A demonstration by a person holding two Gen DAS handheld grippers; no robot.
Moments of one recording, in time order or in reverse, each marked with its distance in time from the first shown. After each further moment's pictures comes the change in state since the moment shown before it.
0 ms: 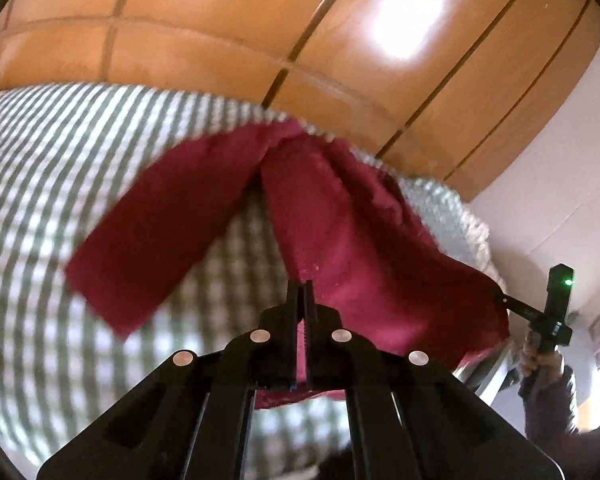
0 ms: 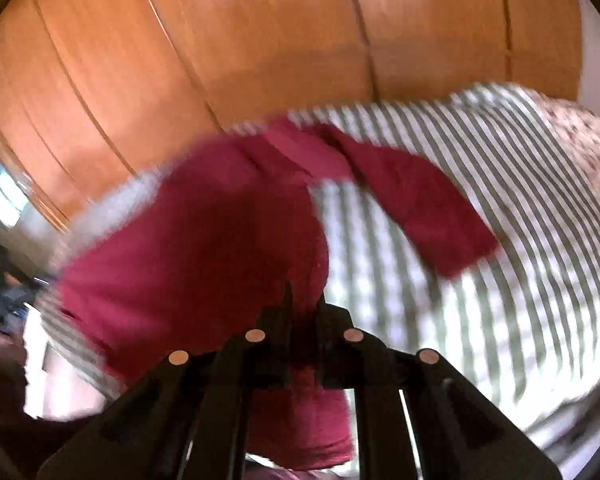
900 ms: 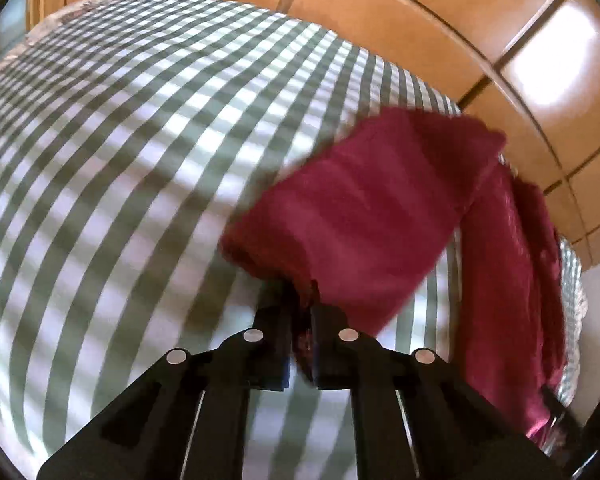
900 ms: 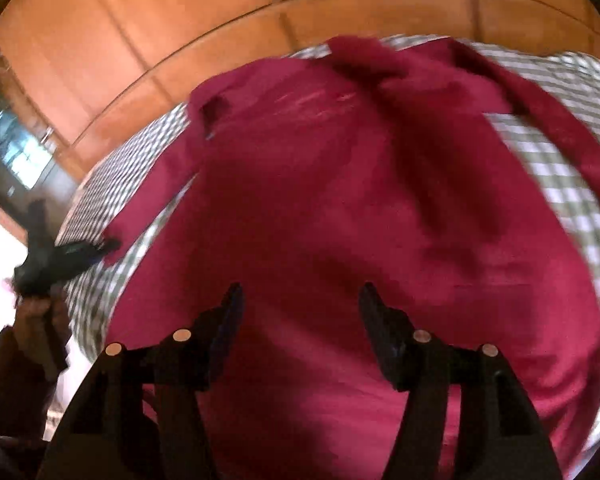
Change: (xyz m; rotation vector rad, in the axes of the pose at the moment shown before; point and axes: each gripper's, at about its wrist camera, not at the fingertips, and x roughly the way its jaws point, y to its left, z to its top) left arm 0.051 0.141 0.001 -0.323 -0.016 0.354; right arm 0.112 0.130 -0.042 -0.079 0.125 0.177
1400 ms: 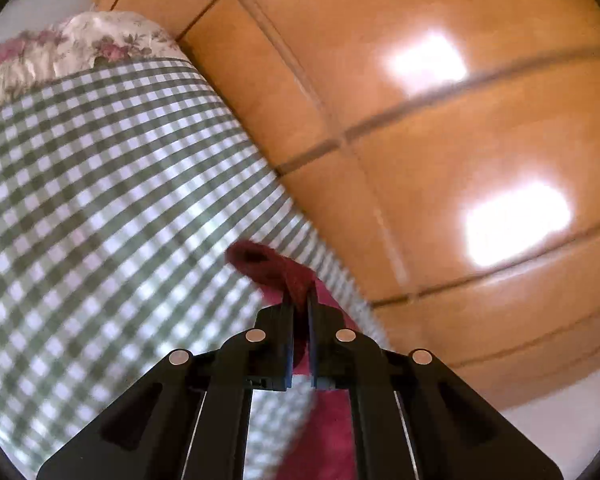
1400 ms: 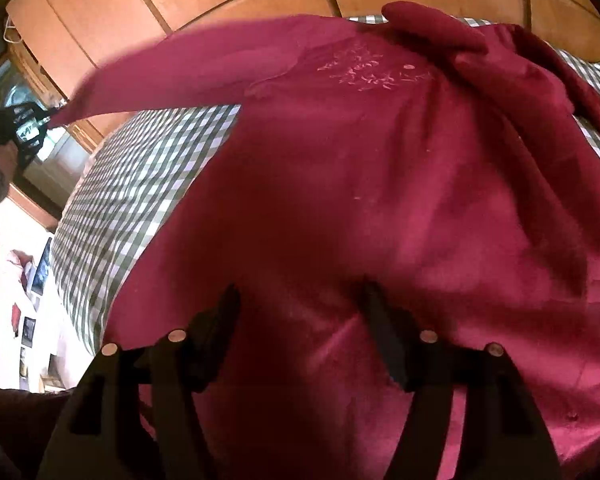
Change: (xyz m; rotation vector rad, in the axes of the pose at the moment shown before) left arm -0.111 0.087 0.174 -0.512 -0.205 -0.358; right arm 0.041 0.025 -0.001 -0.052 0.056 0.035
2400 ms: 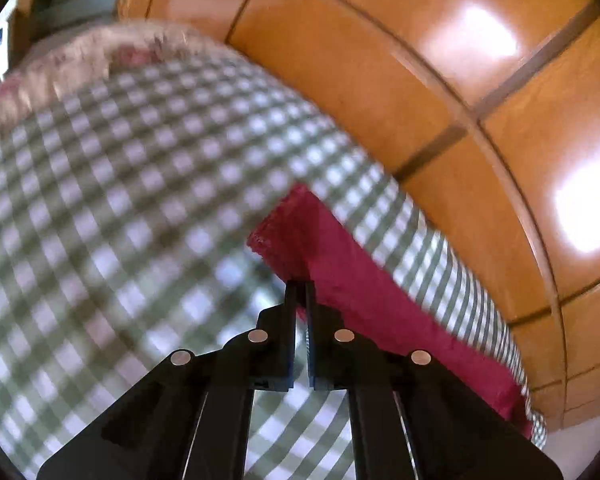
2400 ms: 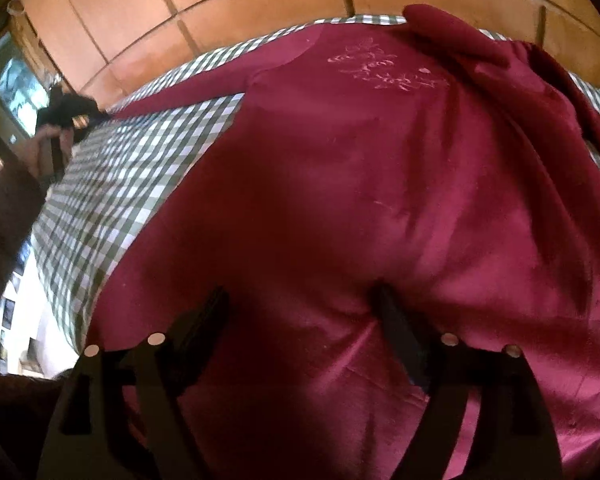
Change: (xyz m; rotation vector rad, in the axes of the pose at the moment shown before) left arm 0.111 0.058 0.027 0.210 -0.080 0.392; right arm 0.008 0.020 0.001 -0.080 0.025 -0.078
